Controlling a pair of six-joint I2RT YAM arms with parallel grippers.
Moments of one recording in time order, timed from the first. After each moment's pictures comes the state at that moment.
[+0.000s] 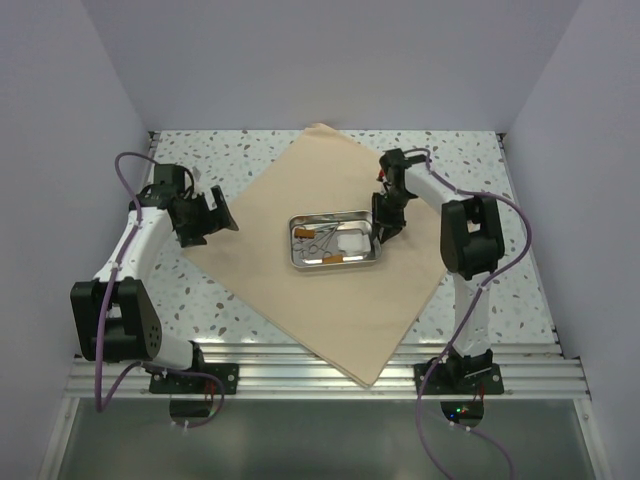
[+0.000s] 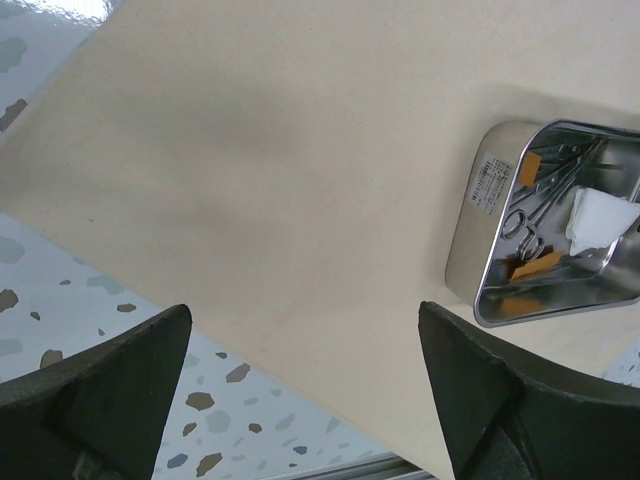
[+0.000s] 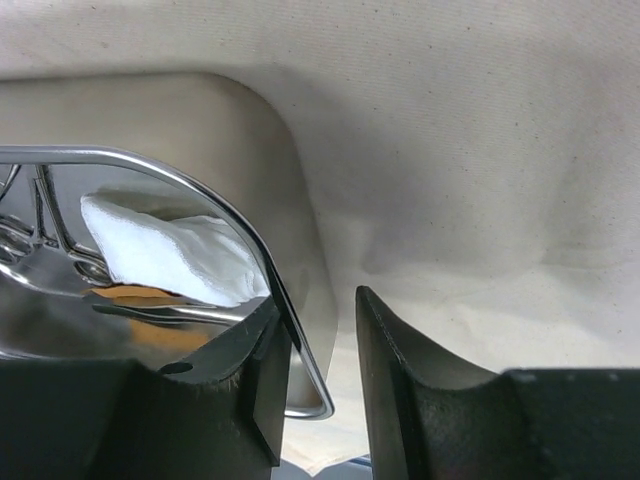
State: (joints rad) left arm 0.06 1.45 1.11 -0.73 0.26 -0.35; right arm 0.29 2.16 1.70 -1.02 -0.21 0.37
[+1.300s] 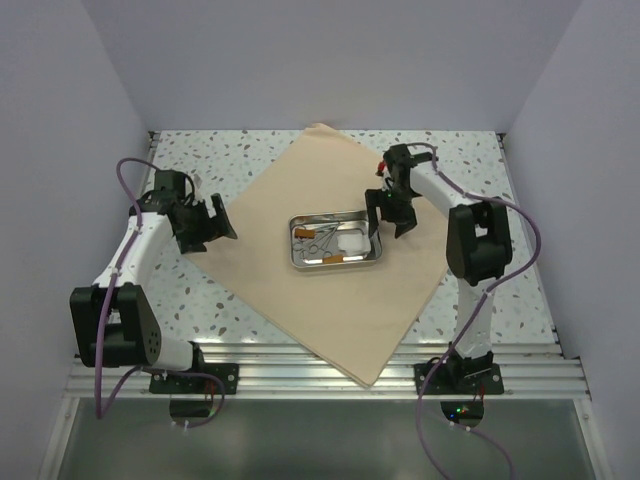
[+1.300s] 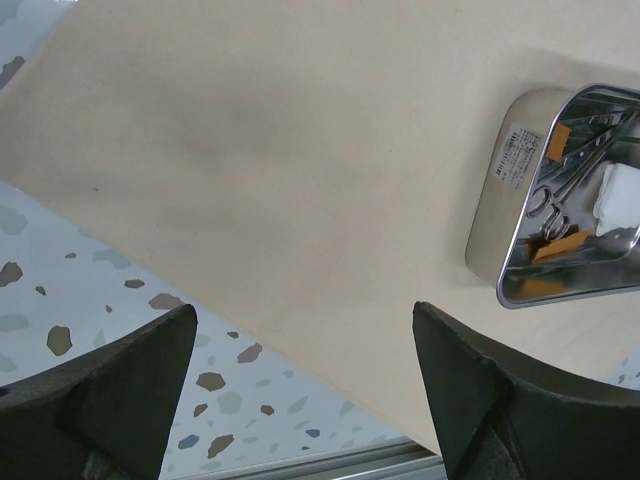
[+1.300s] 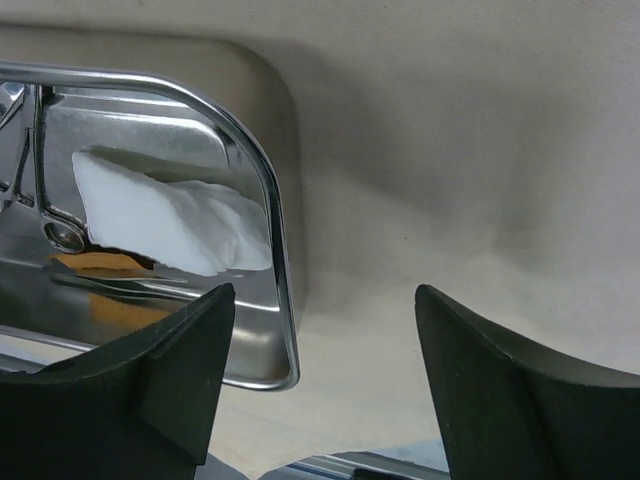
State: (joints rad) left arm 0.06 1.42 1.07 -0.75 0.25 -0.33; right arm 0.29 2.08 1.68 -1.01 -0.16 0.22
